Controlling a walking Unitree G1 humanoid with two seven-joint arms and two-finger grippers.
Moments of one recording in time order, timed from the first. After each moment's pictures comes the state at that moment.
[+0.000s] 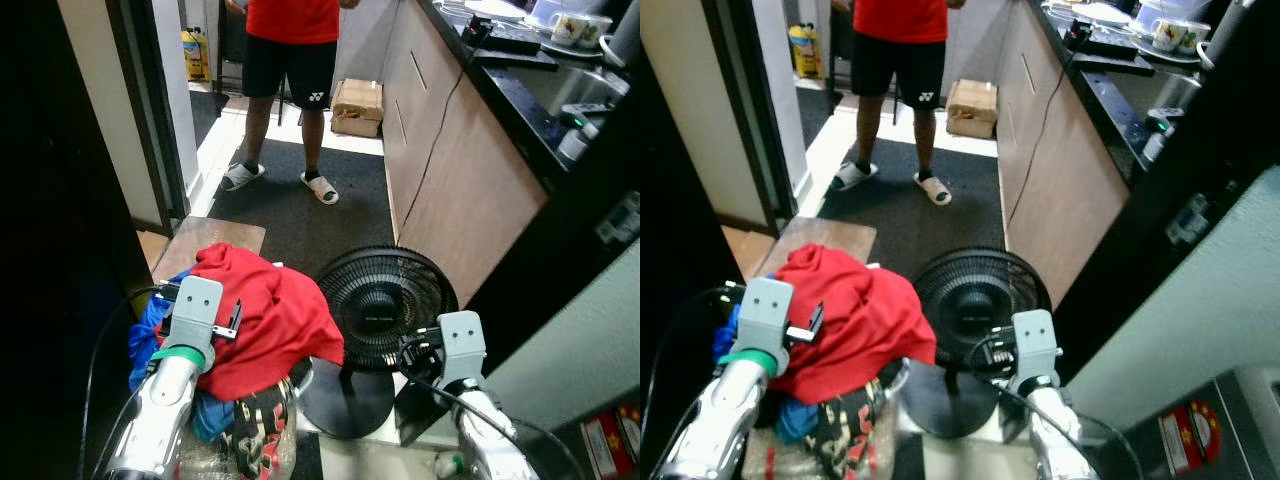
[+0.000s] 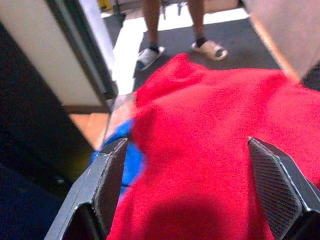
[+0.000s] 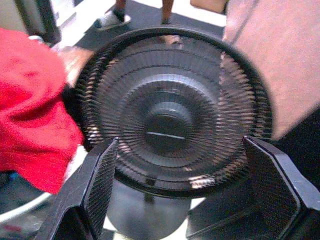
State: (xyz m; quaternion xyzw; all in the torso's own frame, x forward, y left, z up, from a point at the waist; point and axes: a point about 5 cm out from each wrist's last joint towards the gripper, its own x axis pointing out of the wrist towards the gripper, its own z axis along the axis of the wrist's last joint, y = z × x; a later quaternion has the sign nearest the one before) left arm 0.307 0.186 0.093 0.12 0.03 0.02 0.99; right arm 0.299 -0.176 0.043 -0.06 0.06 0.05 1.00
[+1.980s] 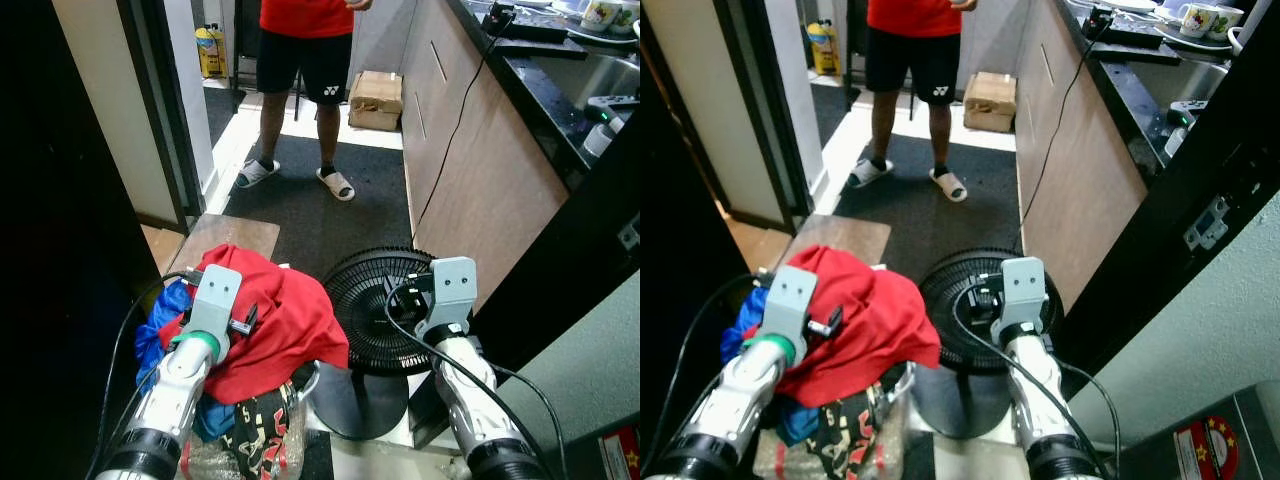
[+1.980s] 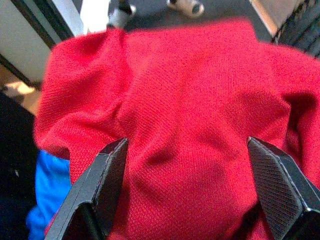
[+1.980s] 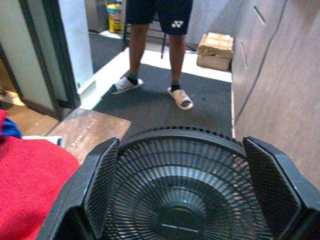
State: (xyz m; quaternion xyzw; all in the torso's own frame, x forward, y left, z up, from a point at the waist) left arm 0.327 0.171 0.073 0.12 0.12 -0.05 0.98; right arm 0.335 -0.159 0.111 -0.04 -0.06 0.04 1.00
